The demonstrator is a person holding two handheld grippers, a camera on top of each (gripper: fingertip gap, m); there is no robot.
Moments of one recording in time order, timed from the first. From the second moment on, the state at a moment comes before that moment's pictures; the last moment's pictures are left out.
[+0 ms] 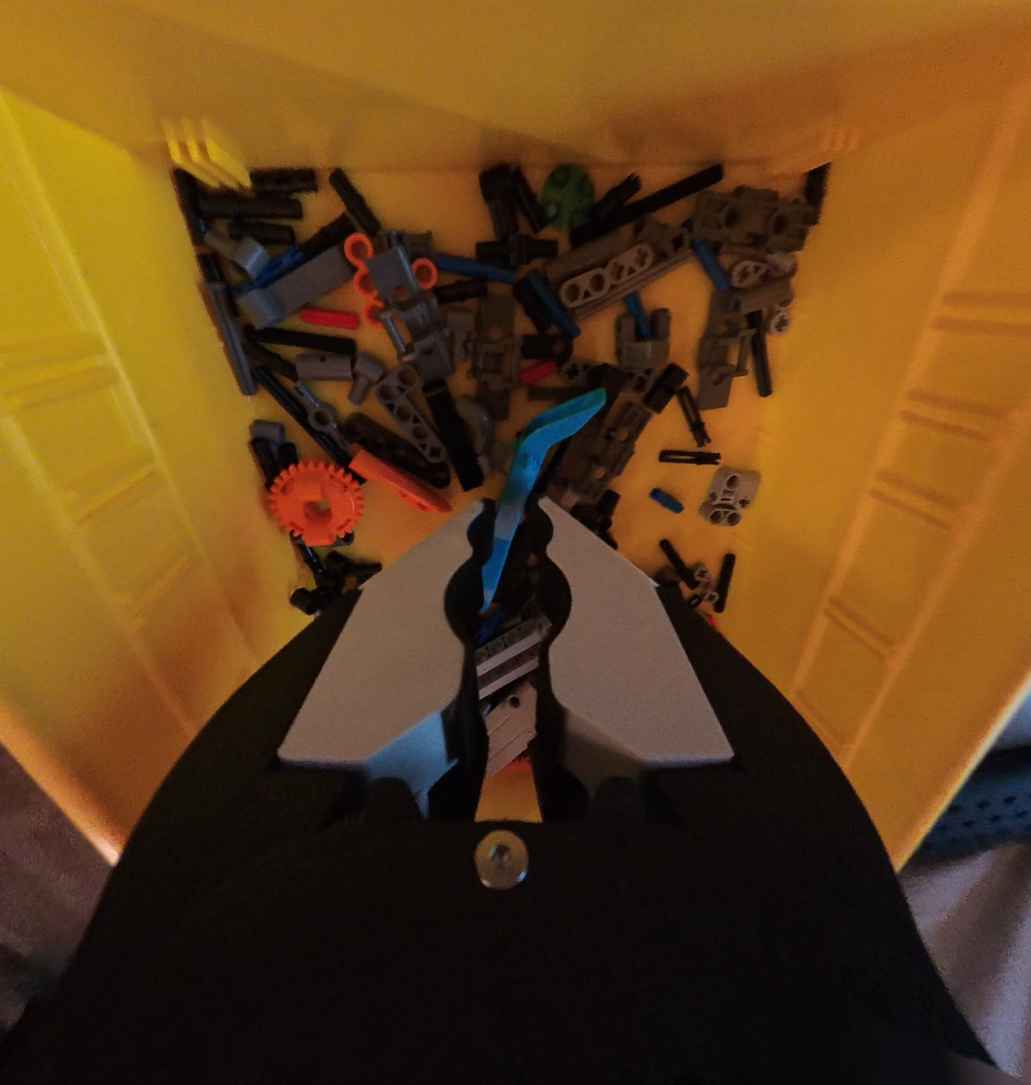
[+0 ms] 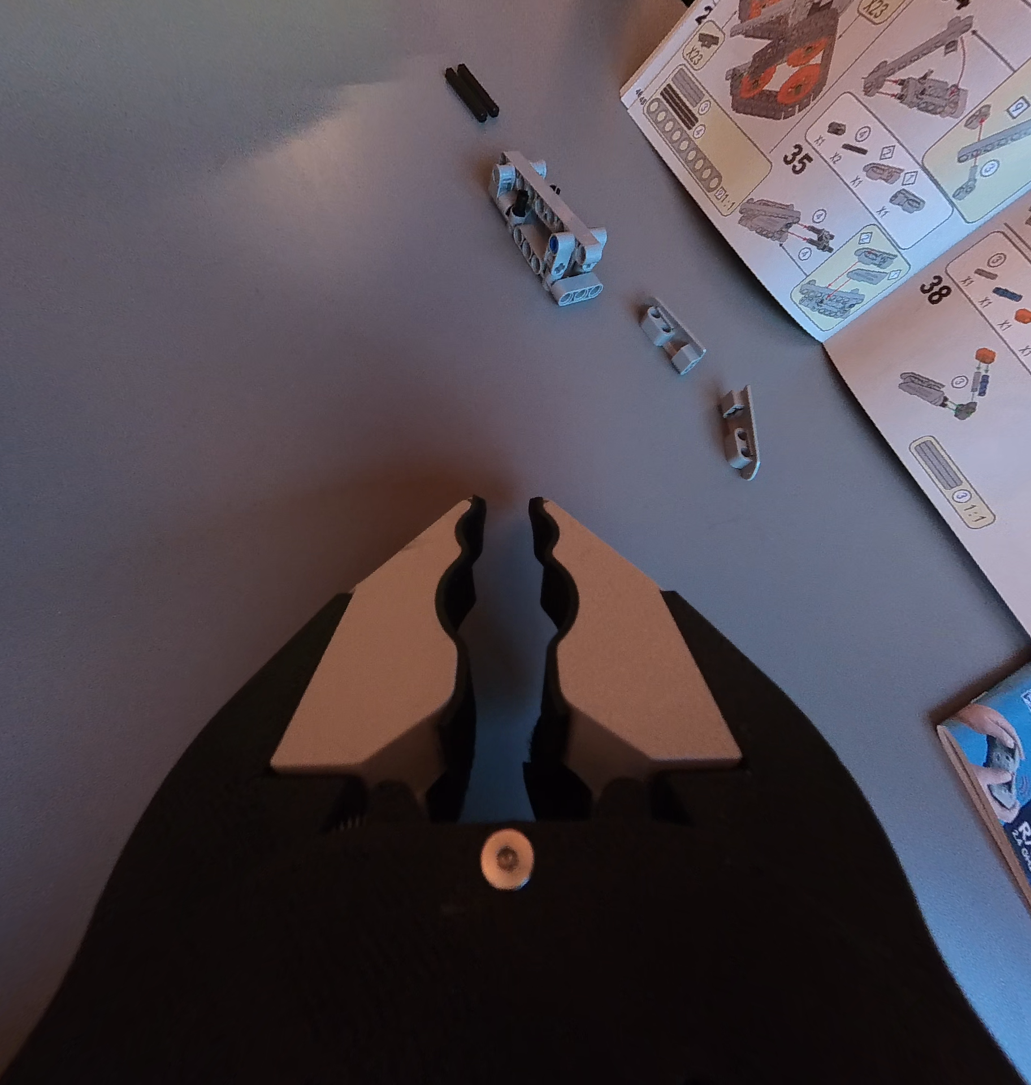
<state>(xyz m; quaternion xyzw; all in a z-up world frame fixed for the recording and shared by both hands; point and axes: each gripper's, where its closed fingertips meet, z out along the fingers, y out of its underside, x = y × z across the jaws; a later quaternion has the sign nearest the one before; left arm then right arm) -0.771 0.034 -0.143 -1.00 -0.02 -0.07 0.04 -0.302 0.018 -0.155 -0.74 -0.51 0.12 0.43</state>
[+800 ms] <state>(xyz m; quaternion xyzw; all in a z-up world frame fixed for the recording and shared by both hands) -0.756 0.034 -0.113 -0.99 0.03 -0.10 0.09 -0.302 0.017 -0.155 -0.74 -0.51 0.12 0.43</state>
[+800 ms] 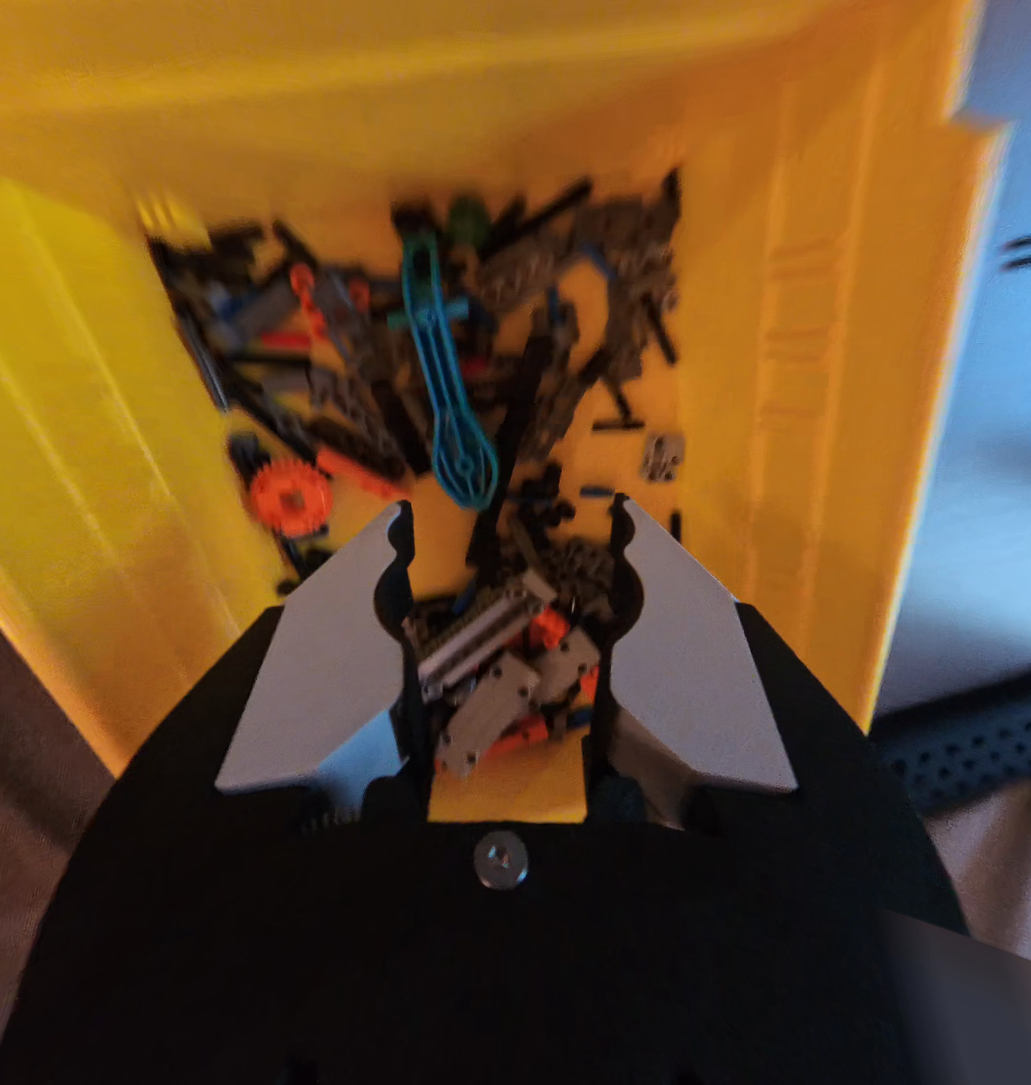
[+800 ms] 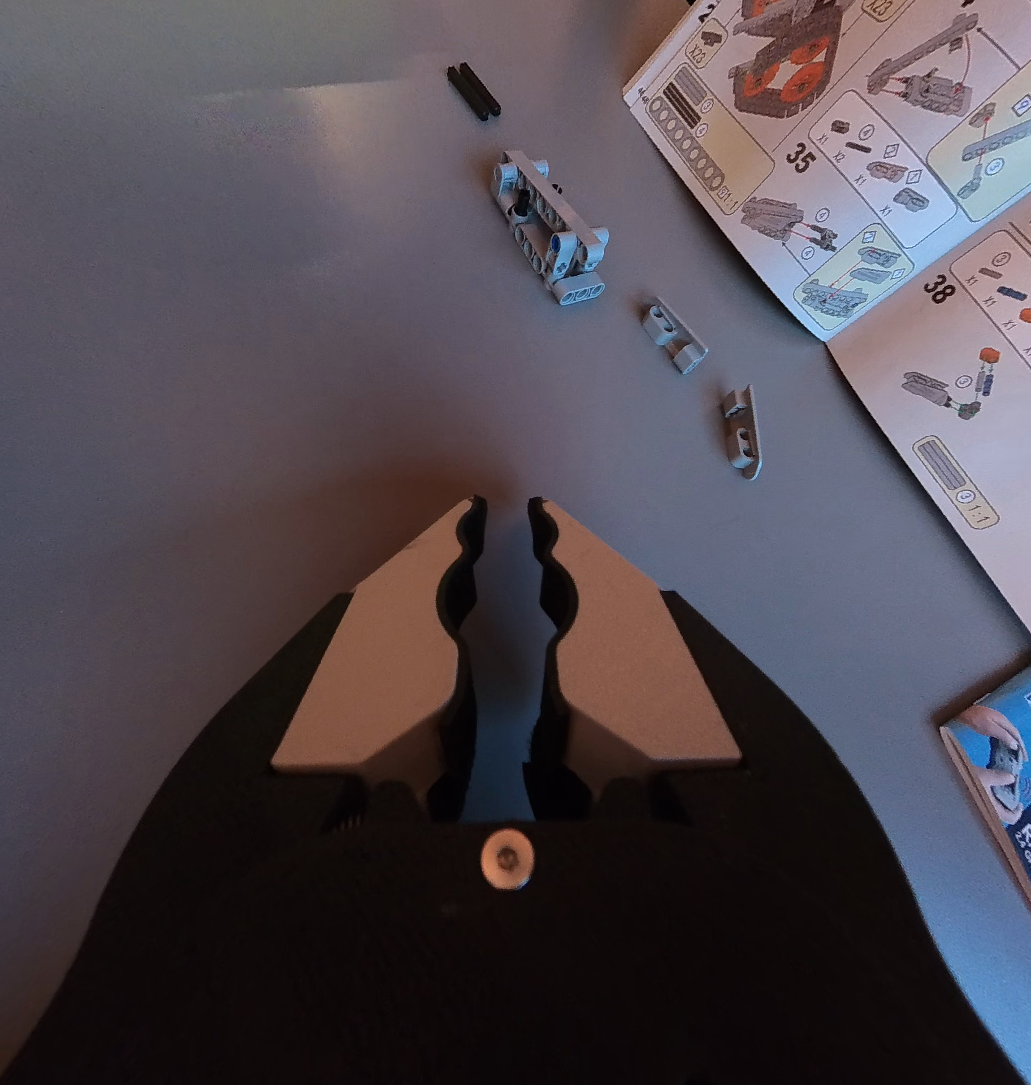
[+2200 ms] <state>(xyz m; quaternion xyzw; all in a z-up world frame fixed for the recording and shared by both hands) -0.794 -0.037 -0.148 -0.96 0.25 0.06 -0.09 -0.304 0.015 -0.155 -0.73 -0.52 0.13 0.43</state>
